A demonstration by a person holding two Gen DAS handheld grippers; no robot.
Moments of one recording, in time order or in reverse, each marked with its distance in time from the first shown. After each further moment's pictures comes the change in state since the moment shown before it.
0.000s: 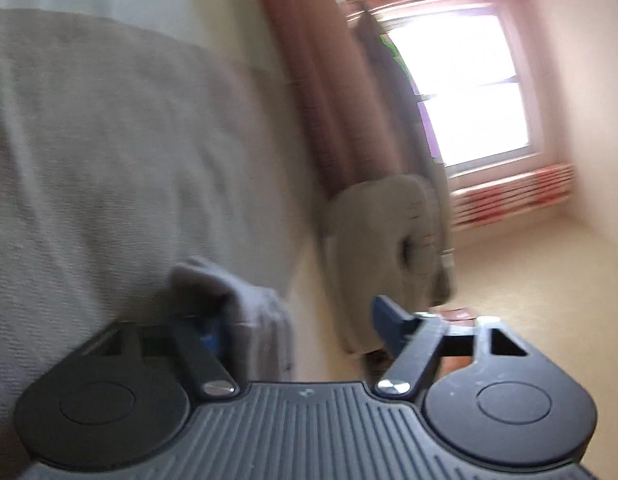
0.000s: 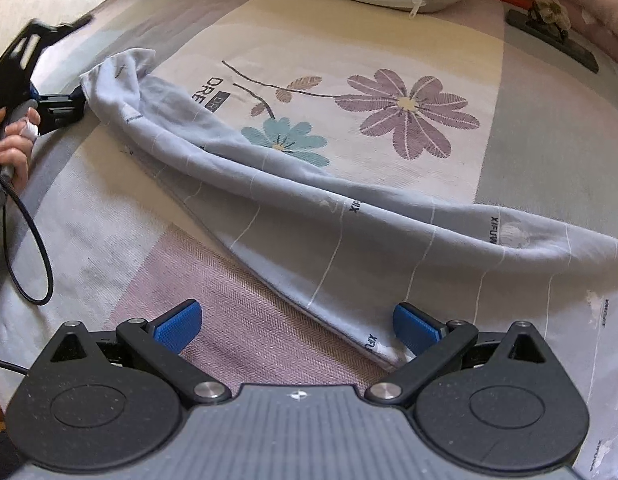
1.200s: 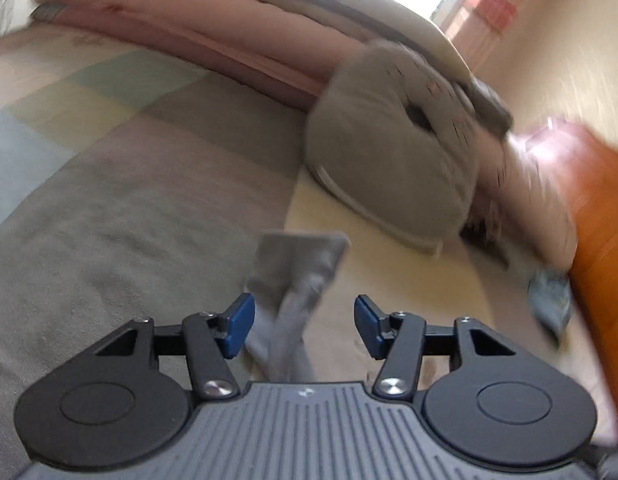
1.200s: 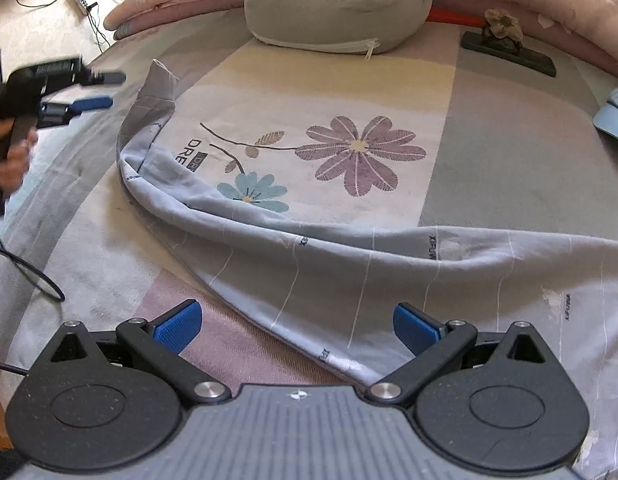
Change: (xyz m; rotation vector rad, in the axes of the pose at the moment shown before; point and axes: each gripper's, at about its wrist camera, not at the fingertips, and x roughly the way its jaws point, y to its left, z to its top) left arm 0.039 -0.138 -0.042 0.733 0.177 0.366; right arm -0.032 -0.026 -0.003 0.097 -0.132 0.013
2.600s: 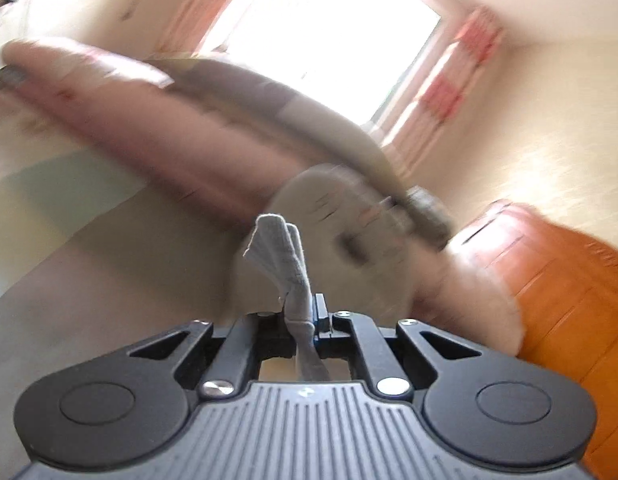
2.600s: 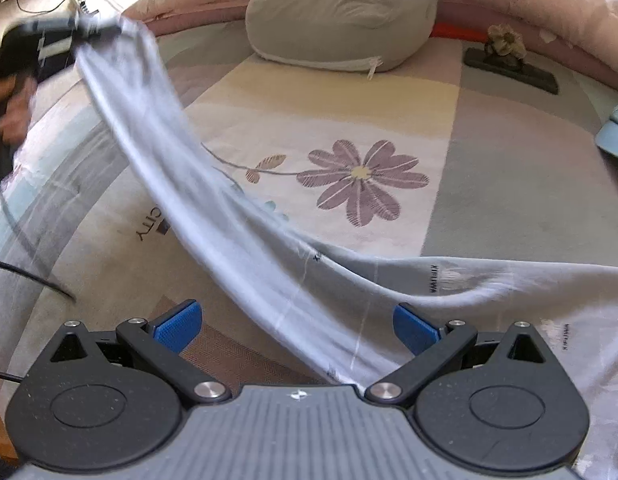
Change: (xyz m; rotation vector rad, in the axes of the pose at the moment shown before) left arm -0.021 -0.009 0.097 -0.052 -0.315 -0.226; right arm -0.005 -0.002 0.014 -0.001 -0.053 -0.010
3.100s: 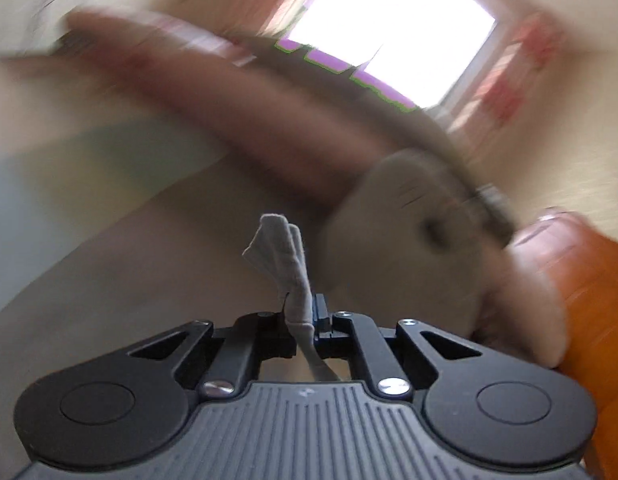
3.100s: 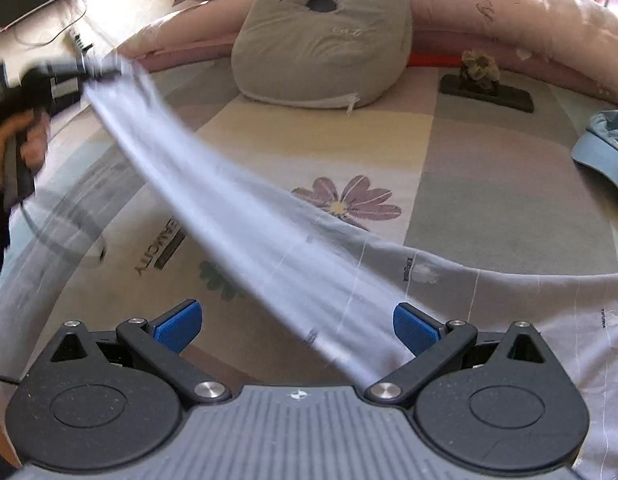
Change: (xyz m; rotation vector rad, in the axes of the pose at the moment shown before) left arm -0.010 0.070 -0.042 -0.110 0.075 0.229; right arm -0.021 -0.012 0.004 0.019 -0.083 0.018
